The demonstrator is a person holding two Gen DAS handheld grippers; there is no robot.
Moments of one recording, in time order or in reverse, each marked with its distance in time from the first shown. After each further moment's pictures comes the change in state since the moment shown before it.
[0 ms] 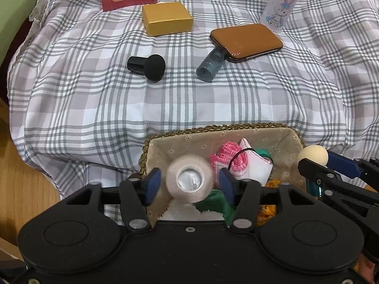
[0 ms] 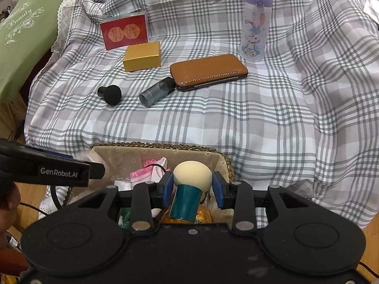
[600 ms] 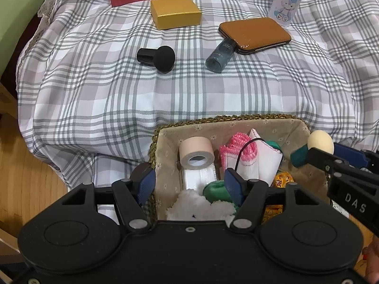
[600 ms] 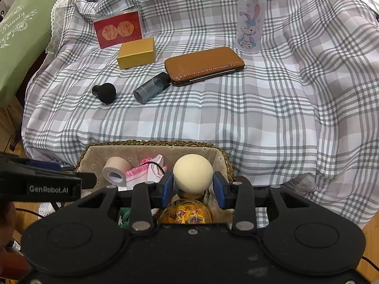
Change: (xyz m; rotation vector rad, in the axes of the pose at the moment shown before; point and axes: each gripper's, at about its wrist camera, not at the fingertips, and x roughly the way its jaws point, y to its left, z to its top) left arm 0.001 0.001 -0.010 -0.003 0.022 0.047; right arm 0.008 -0.006 -0.003 0.036 0.016 0.000
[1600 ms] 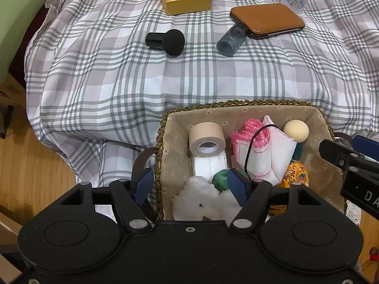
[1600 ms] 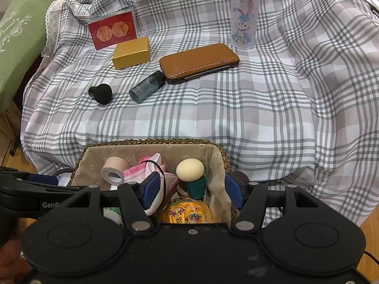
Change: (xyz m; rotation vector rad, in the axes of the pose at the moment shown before) left arm 0.009 -0.003 -0.007 -0.012 0.050 0.079; right arm 0.000 -0.004 -0.001 0.037 0.016 -0.004
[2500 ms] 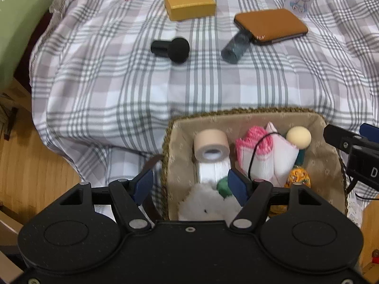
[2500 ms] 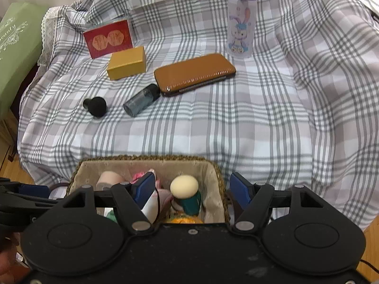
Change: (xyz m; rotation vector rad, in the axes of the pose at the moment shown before) left arm -0.007 0.001 0.008 0.002 -0.023 0.029; right arm 0.003 -0.005 0.018 0.002 -0.038 -0.008
